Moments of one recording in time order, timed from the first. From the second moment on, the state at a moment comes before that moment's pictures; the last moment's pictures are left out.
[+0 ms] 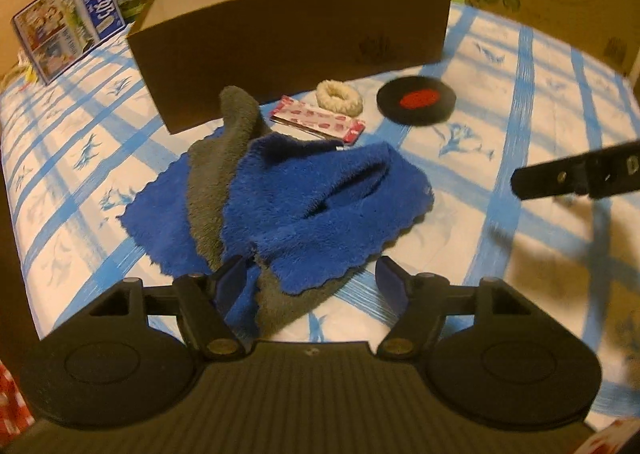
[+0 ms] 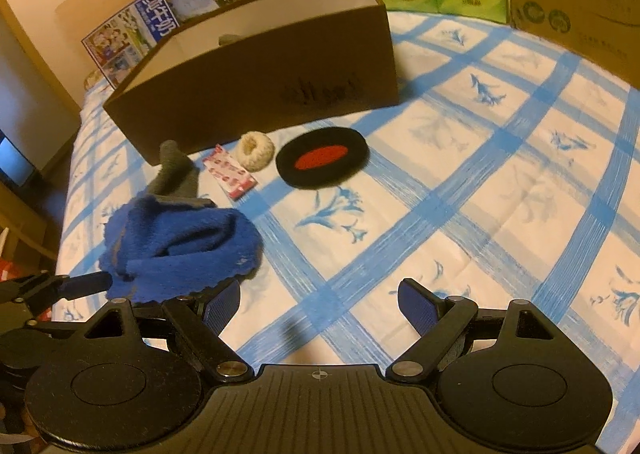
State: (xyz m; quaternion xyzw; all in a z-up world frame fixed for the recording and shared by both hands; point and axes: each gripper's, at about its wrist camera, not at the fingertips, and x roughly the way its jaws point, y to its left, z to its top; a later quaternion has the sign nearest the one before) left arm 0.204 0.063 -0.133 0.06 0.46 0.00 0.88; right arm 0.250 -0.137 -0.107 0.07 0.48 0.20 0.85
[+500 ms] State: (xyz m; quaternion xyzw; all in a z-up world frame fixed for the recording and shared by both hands) left arm 0.212 0.098 -0.122 -0.01 0.45 0.01 0.89; right arm 0.259 -0.139 -0.114 0.08 0.49 0.19 0.85
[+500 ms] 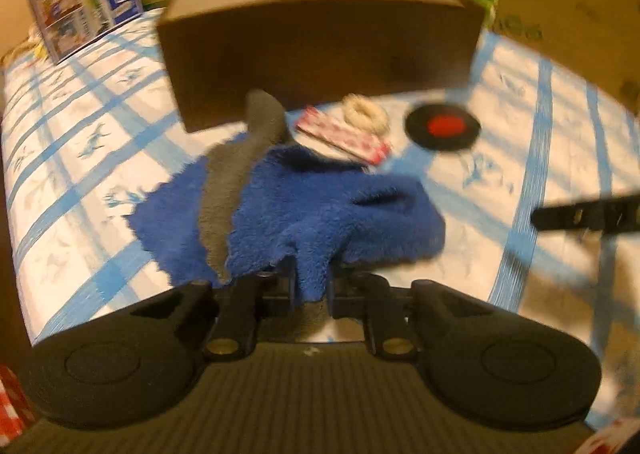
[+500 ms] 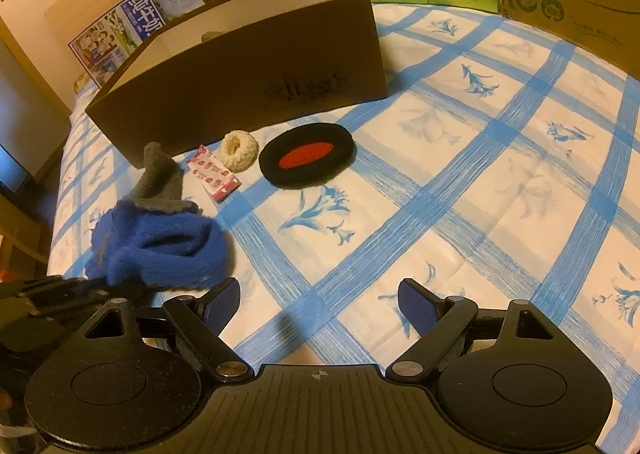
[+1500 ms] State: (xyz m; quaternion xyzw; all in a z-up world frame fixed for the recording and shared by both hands) left arm 0.284 0.174 -0.143 -0.09 0.46 0.12 0.88; right arm 0.297 -0.090 -0.109 0.04 0.43 0.24 0.87
